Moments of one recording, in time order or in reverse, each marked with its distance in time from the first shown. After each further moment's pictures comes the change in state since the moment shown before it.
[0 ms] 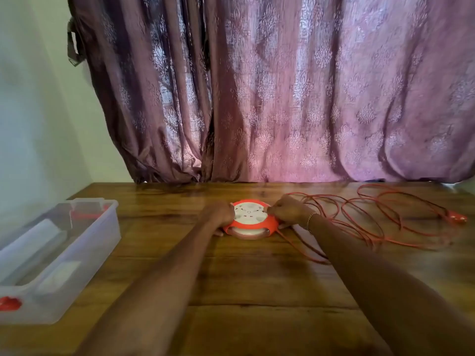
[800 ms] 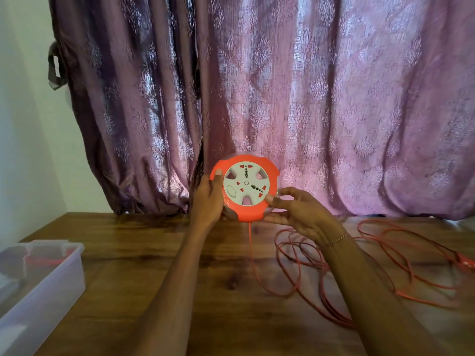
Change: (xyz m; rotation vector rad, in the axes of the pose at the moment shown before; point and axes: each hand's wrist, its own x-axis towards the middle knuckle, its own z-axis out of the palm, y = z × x) left_hand 0.037 0.058 -0.058 -0.854 0.471 0.484; right_hand -0.004 -0.050 -0.072 0.964 -0.030 -0.243
